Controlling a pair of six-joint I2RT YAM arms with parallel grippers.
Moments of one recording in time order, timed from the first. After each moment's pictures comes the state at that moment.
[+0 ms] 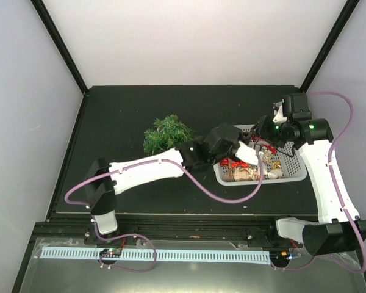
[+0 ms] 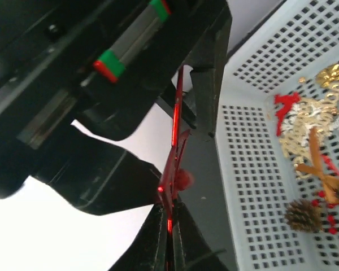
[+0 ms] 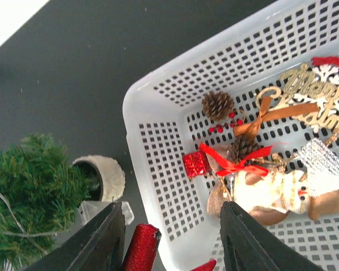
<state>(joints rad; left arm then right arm) -1.15 1.76 1.50 -0.01 -0.28 1.18 0.12 1.23 1.40 -1.13 -0.27 0.56</state>
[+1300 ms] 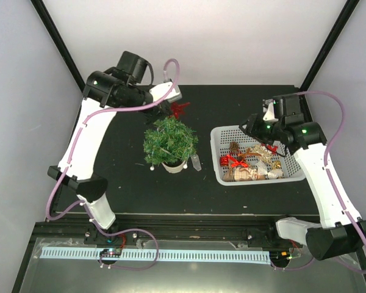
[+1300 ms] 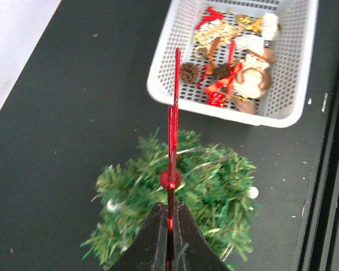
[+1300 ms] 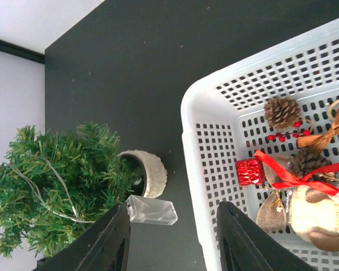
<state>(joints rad) -0.51 1.75 2.33 -1.52 0.42 0.63 0.22 1.19 1.36 -0.97 -0.33 0.63</state>
